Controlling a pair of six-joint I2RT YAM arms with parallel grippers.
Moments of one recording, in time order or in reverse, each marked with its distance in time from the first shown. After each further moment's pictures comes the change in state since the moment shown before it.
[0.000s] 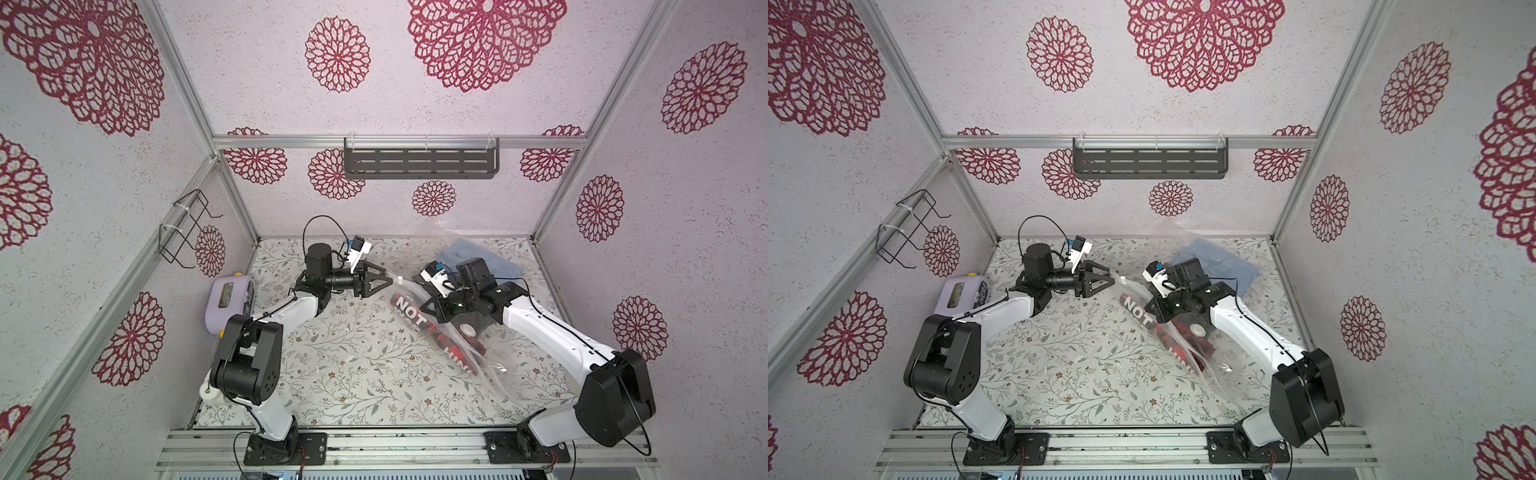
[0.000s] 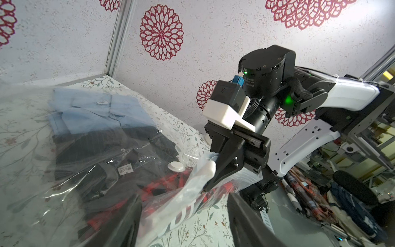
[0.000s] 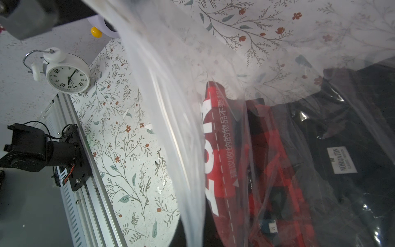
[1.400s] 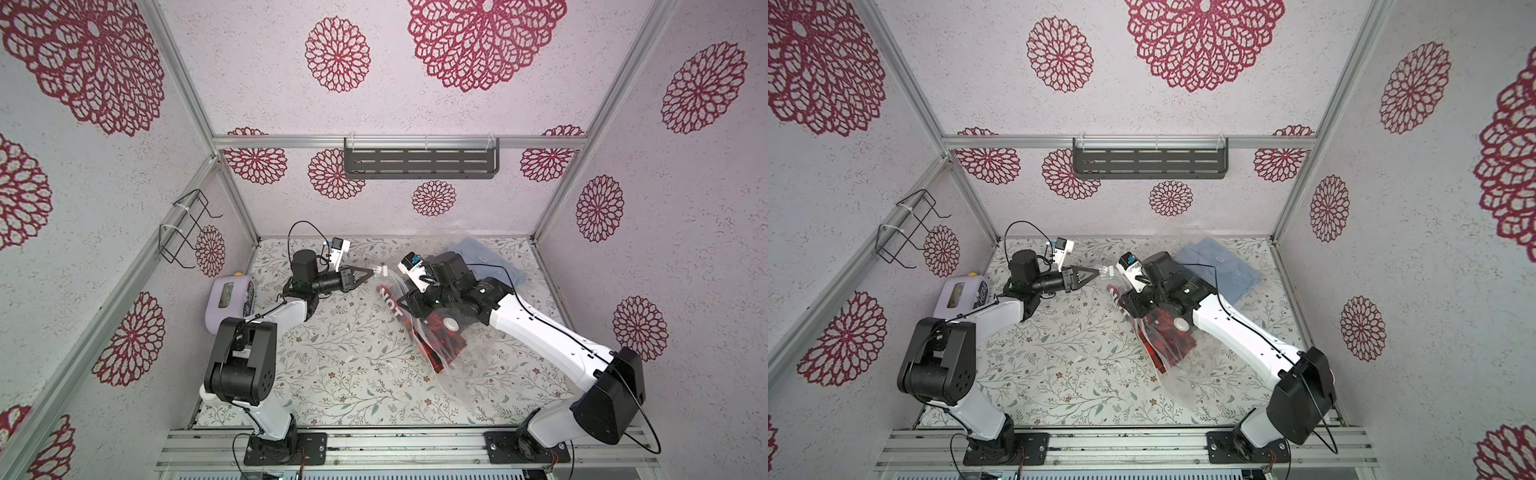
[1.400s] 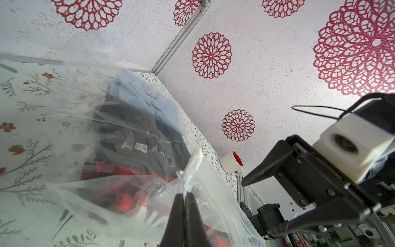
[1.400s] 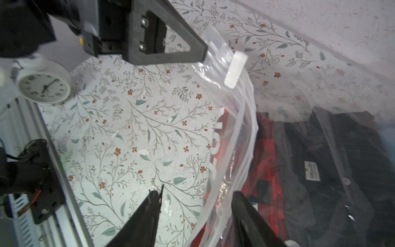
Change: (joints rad) left arm 0.108 -0.054 -0.100 0.000 -0.173 -0.219; right arm 0.229 0.014 0.148 -0.013 0.353 0.035
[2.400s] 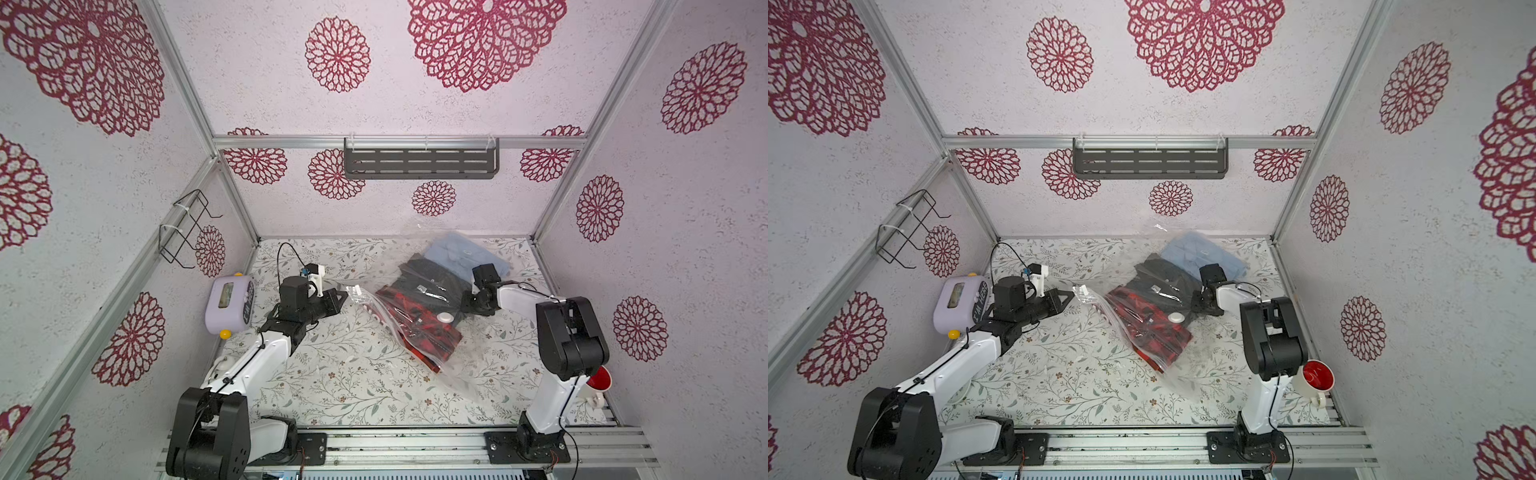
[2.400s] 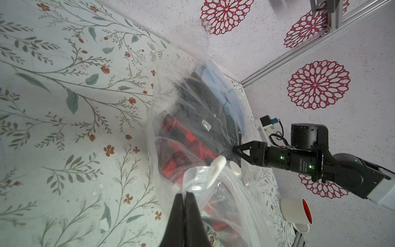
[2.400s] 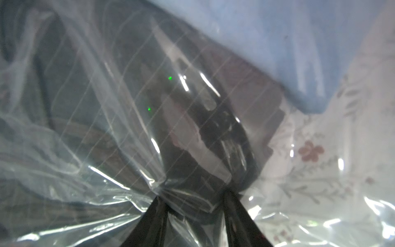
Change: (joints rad) left arm -0.035 -0.399 -0.260 -0.409 -0.560 -0.037; right arm -0.540 0.426 -0.125 0.169 0.176 0.306
